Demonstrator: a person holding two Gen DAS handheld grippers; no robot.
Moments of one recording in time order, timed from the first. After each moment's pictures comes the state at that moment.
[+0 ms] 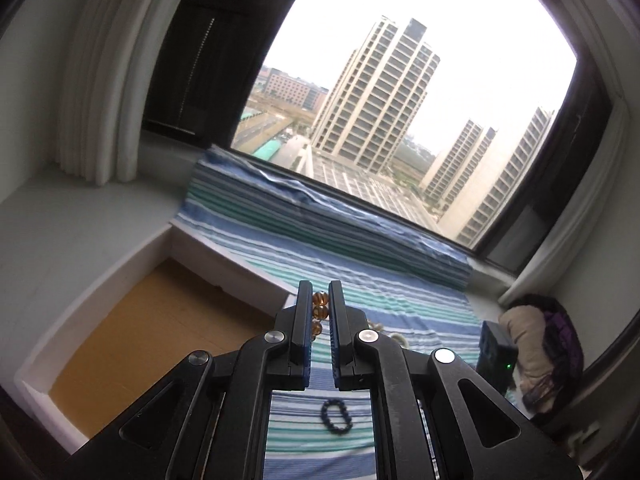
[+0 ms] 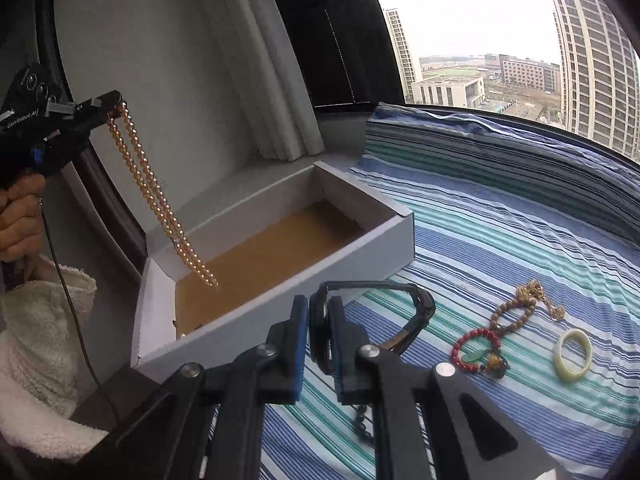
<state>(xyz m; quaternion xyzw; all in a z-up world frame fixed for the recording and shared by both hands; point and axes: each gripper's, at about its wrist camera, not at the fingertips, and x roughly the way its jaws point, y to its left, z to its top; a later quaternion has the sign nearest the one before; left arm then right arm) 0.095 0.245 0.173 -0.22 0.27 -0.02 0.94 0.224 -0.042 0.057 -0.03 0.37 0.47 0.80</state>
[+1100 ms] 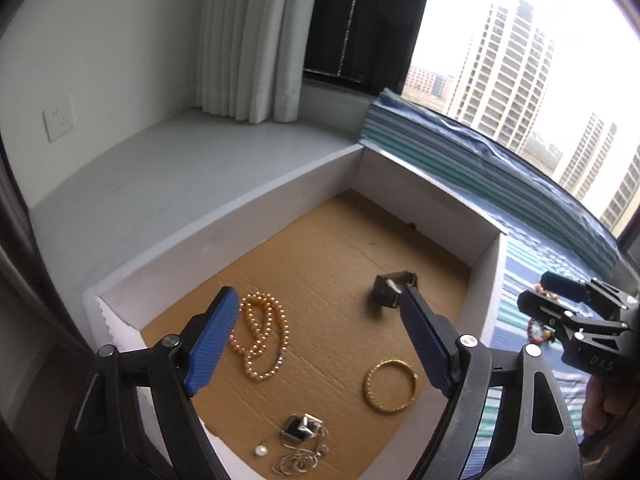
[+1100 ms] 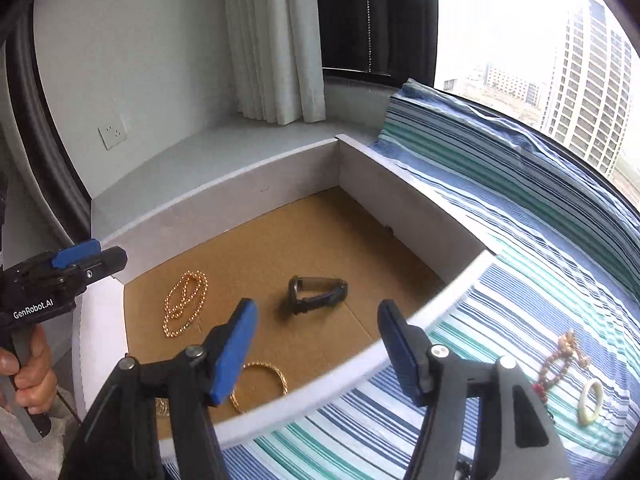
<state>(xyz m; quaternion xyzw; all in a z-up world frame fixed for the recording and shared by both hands) 0.046 0.299 0.008 -0.17 0.33 0.21 0.90 0.192 0.129 0.009 -0.14 0.39 0.39 0.82</state>
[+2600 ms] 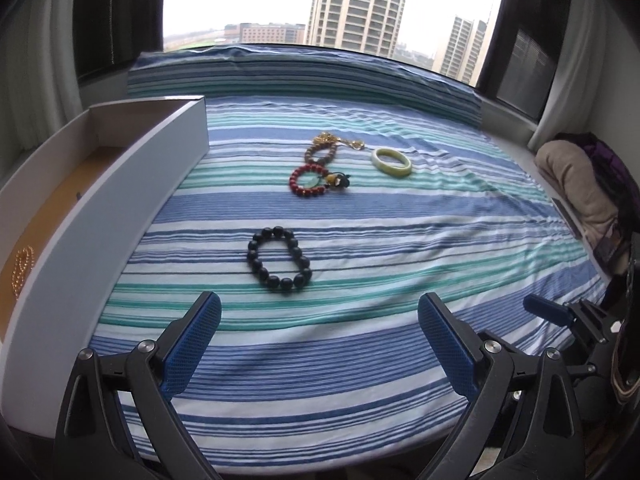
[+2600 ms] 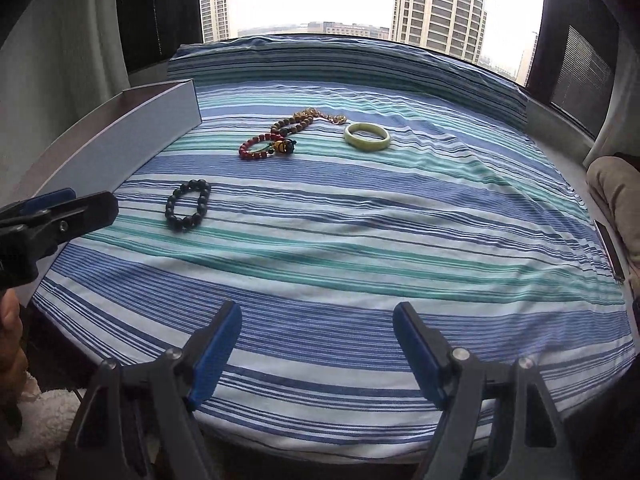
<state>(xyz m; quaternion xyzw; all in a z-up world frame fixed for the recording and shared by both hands) 0.060 -0.011 -0.047 -0.06 0.40 -0.05 0.91 0.070 -0.211 -0.077 -0.07 0.44 0.11 0.89</state>
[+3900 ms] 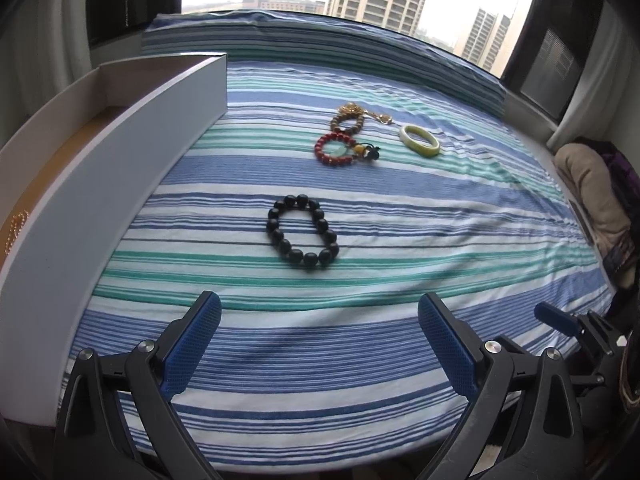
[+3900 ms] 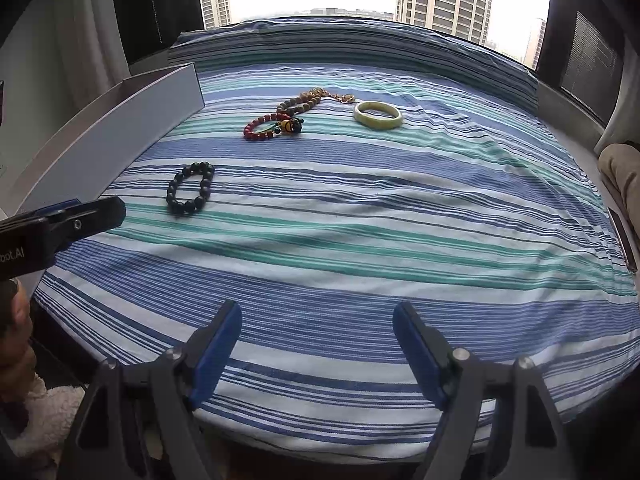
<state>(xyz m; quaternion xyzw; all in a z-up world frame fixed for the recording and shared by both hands) 0.074 0.006 -0.073 -0.09 0.45 -0.02 0.89 0.073 -0.206 -0.093 -0.06 0.47 0.12 0.87</state>
